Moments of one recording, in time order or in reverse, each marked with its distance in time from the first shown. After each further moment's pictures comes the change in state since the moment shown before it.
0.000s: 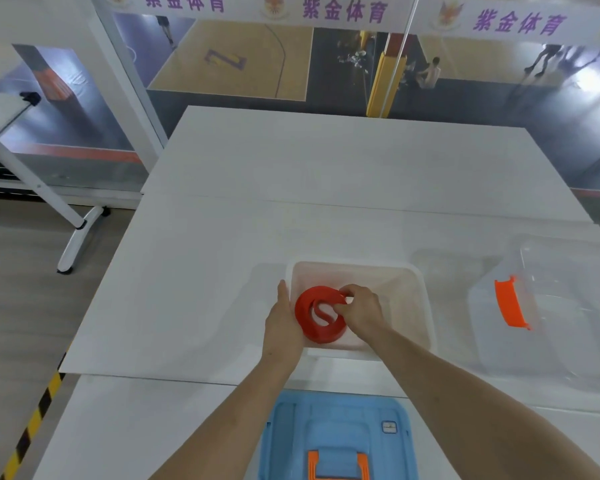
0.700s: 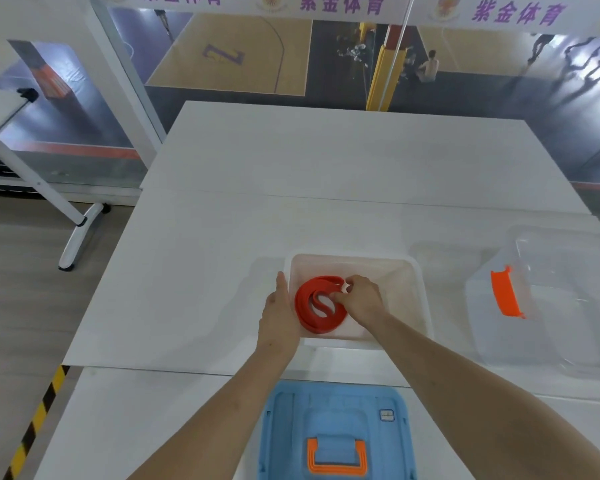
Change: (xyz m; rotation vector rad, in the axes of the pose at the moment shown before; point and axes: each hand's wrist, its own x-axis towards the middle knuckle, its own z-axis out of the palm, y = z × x) left_hand -0.004 0.005 -0.012 0.292 -0.045 -0.020; right_hand 0.007 -0.004 -0.006 -0.093 -0.038 0.051
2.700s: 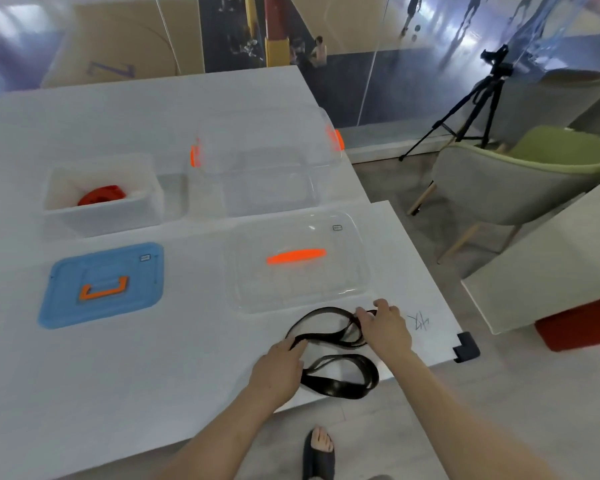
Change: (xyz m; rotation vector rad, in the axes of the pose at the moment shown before) left_hand -0.510 0.013 0.481 0.754 -0.484 0.517; right_hand -0.448 0.615 -0.253 -0.001 0.291 0.366
